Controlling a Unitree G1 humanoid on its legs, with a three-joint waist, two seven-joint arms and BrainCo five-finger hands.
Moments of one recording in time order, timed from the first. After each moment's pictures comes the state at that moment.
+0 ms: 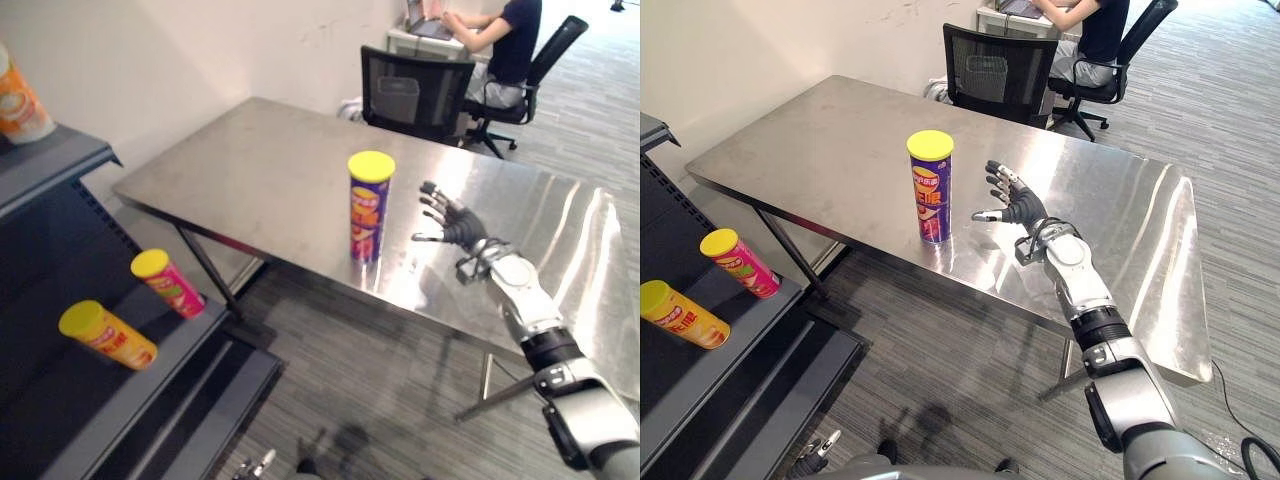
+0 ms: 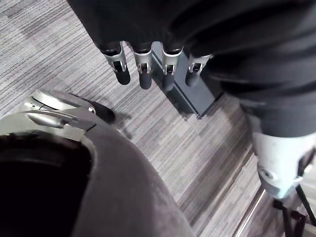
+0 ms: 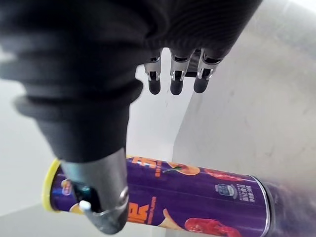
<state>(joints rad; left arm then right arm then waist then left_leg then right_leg) 0.28 0.13 0.08 0.89 -0.30 -0.11 -0.03 -0.64 -0.41 0.21 0.54 0.35 -0.13 0.24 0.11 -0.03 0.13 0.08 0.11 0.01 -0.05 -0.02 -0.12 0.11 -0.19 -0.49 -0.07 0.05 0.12</state>
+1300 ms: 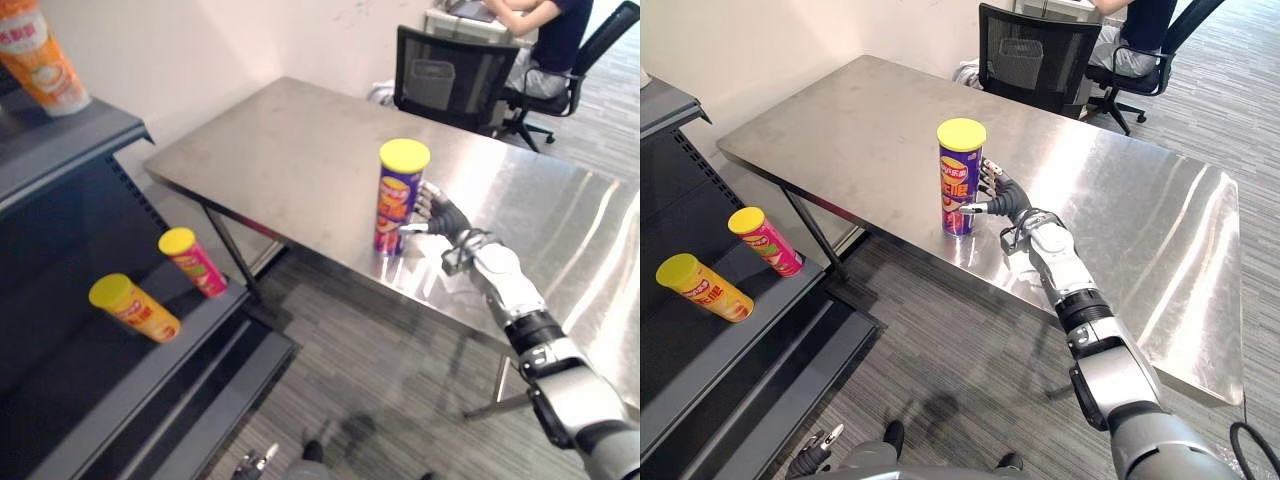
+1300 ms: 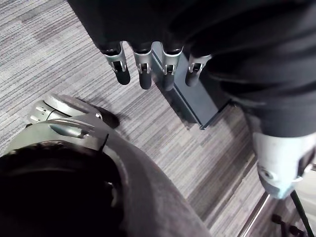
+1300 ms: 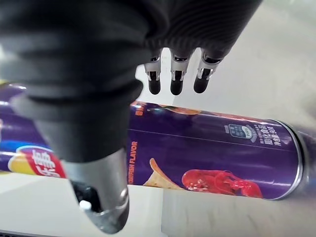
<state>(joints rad) 0.28 0.13 0.05 0.87 -0.30 -0.12 -0.03 -0.75 -0.37 0.25 0.65 0.35 -0.14 0.25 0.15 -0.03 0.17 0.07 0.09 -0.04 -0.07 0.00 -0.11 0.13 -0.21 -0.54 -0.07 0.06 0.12</state>
